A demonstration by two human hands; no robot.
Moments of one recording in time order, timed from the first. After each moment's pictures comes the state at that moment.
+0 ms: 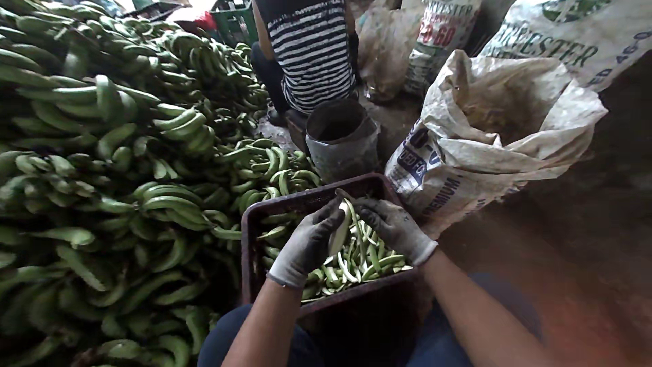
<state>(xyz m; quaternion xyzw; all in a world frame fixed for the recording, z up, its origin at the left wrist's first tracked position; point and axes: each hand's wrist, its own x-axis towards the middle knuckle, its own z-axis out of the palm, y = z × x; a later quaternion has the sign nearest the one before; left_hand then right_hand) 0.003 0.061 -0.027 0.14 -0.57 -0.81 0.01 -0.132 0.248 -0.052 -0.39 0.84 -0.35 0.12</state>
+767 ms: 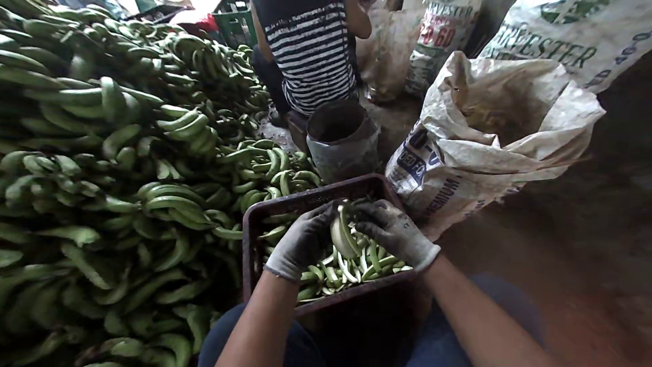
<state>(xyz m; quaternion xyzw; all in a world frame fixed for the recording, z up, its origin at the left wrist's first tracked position) 0.004 0.047 -0.028 0.10 -0.52 -0.85 -0.03 -0.126 0.252 -0.053 -0.40 0.83 -0.36 0.11</state>
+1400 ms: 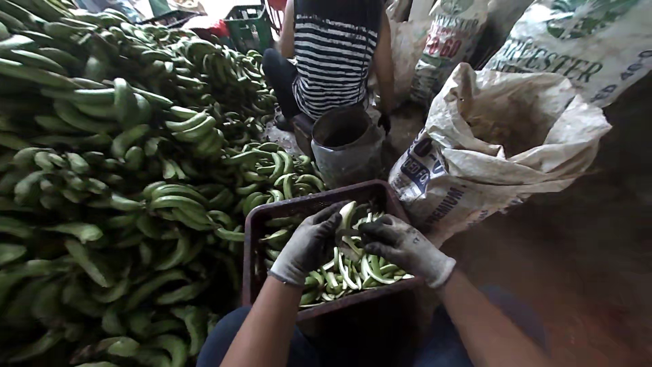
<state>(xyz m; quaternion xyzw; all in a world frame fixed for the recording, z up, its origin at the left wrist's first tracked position) -0.002 0.053 -0.026 0.13 -0.56 -0.82 0.02 -0.122 0.274 -0.045 -0.48 0.80 -0.35 0.13</state>
